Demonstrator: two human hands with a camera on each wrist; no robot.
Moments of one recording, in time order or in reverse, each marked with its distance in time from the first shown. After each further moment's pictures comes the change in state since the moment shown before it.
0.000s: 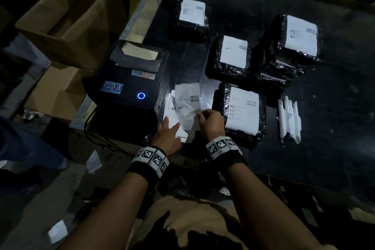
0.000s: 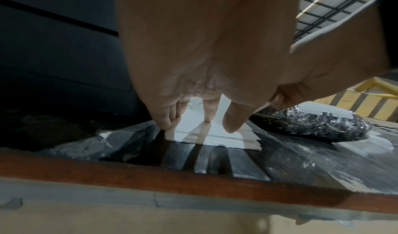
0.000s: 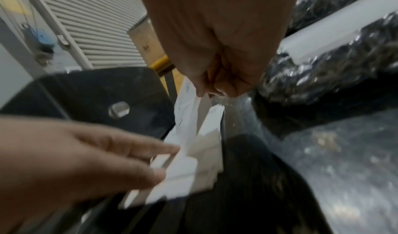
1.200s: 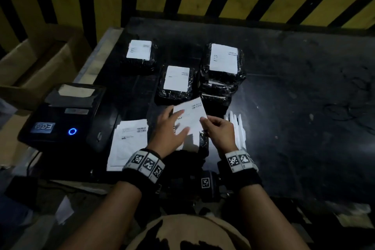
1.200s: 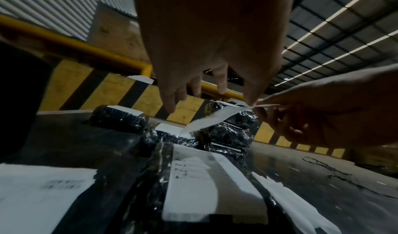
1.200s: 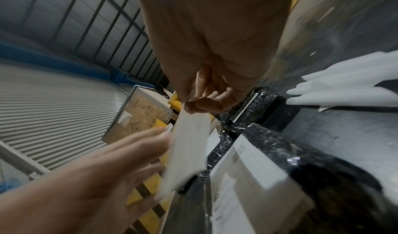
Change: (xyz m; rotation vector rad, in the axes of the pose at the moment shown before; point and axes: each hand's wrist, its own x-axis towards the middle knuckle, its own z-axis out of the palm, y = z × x) left_hand 0.002 0.197 -0.014 -0.345 0.398 0.429; right_hand 0.011 0.066 -0.190 0.742 0.093 -0.032
